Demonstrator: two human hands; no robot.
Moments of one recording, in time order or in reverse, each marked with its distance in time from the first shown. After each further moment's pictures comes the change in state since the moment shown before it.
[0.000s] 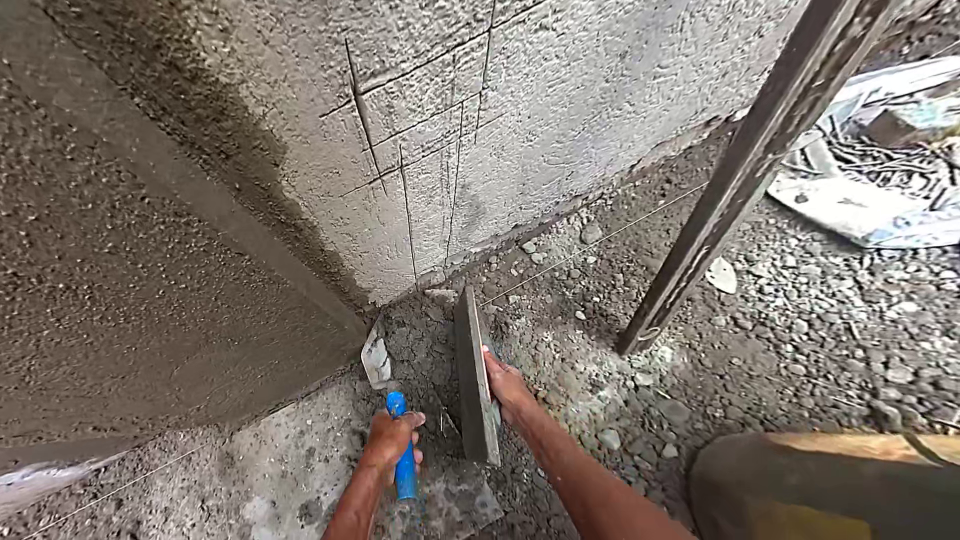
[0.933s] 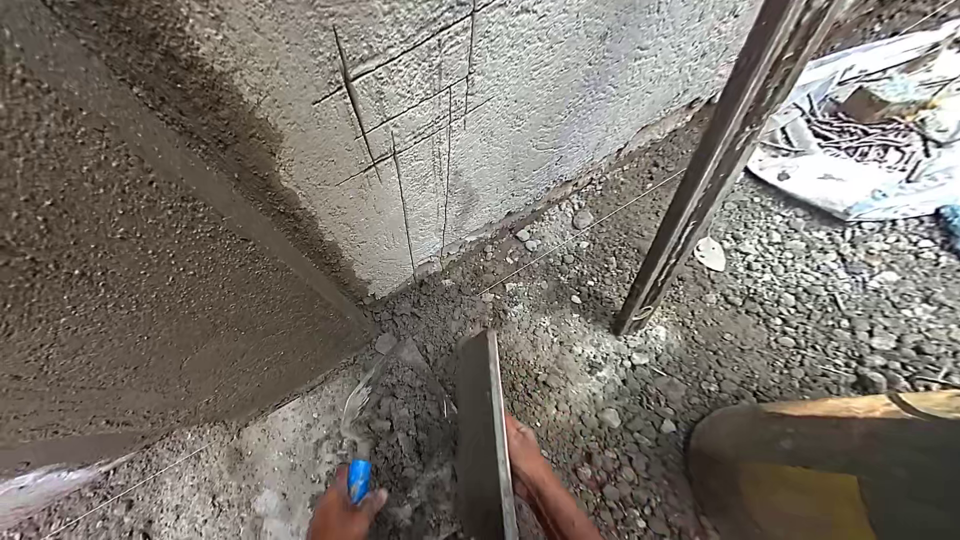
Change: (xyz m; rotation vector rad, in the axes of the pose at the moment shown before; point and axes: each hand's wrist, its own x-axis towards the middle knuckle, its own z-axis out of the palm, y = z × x) left_hand -0.069 -0.094 -0.103 0.620 0.106 0.166; right_hand -0.111 0.070 -0.007 0.139 0.029 -0.052
